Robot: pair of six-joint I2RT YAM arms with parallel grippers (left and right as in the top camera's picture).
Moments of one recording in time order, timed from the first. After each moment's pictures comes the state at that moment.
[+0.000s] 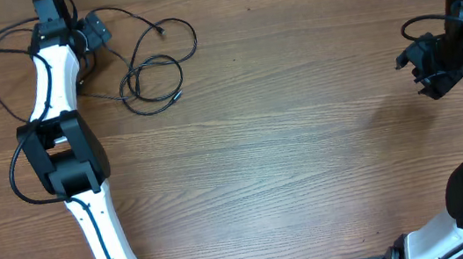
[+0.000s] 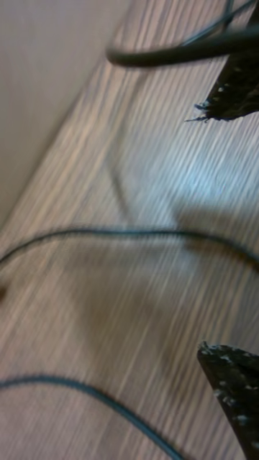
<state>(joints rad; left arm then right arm) 0.16 2.52 2.24 -0.60 0.01 -0.36 -0.27 1.80 1.63 -1.25 -0.10 0.69</state>
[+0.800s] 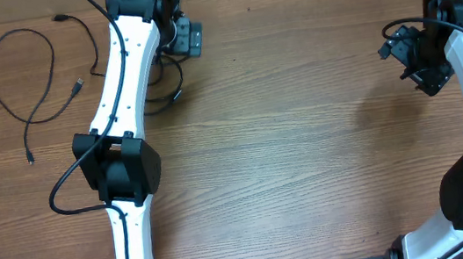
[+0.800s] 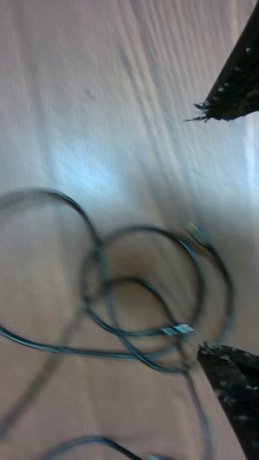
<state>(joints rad) -0.24 2.36 2.46 -1.34 -0.07 -0.07 -0.19 1.80 1.63 -1.18 0.02 0.70</state>
